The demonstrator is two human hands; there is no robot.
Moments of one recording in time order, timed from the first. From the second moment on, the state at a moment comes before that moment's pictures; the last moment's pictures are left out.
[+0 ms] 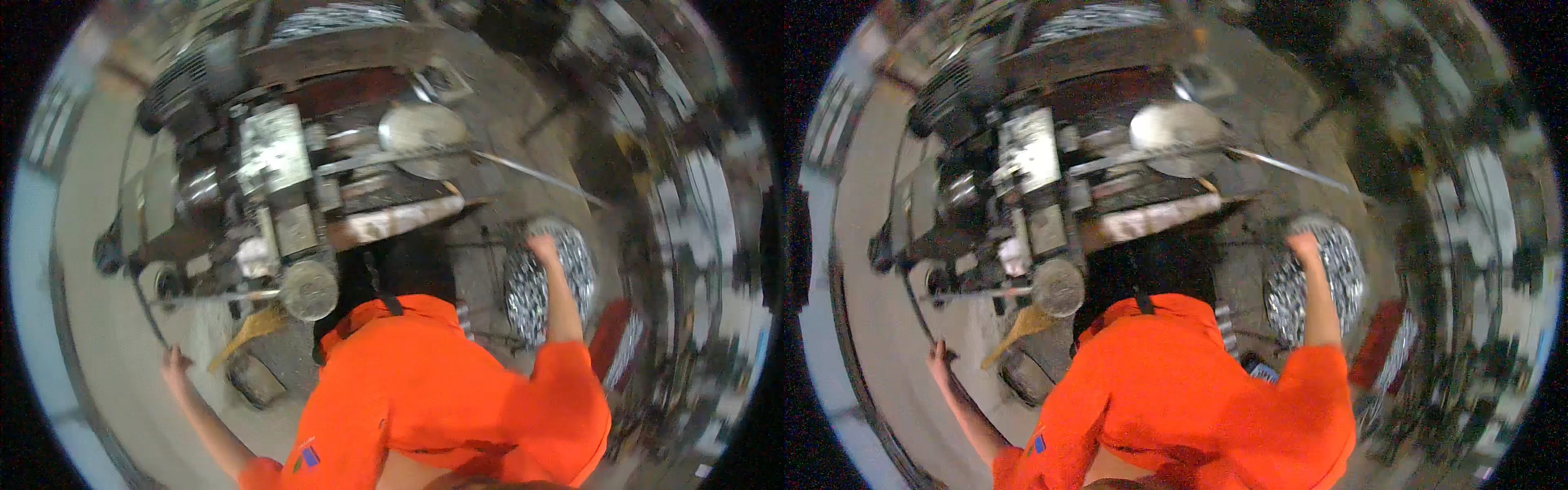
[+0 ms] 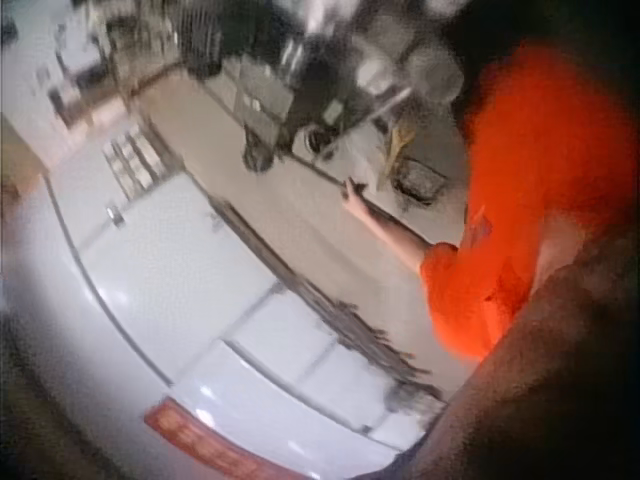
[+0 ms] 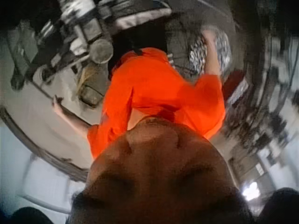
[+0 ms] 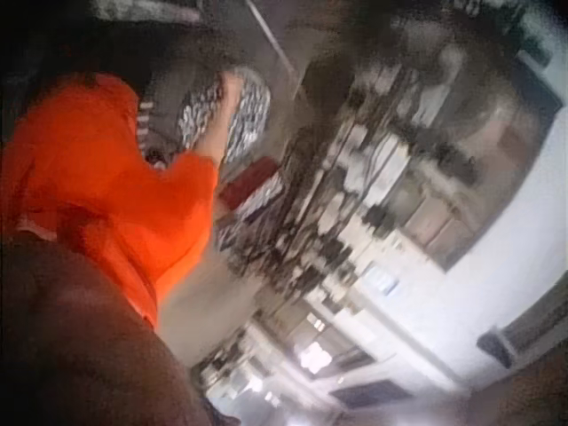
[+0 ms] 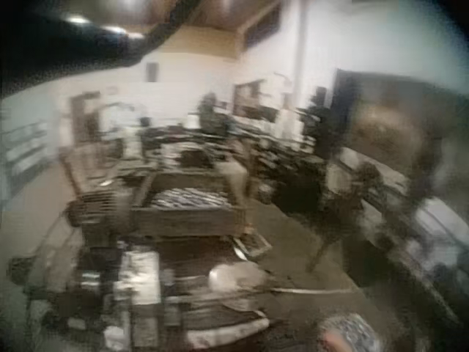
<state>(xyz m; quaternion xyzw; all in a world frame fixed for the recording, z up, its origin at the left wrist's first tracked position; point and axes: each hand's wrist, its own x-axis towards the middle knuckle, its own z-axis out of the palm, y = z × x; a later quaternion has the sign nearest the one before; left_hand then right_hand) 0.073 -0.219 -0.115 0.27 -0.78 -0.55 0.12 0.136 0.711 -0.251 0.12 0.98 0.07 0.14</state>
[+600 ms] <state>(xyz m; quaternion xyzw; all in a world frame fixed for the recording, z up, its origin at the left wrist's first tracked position) 0.131 -0.179 -0.075 0.24 -0.96 -0.10 0.06 -0.151 0.271 0.022 -0.44 0.81 -0.37 -0.08</state>
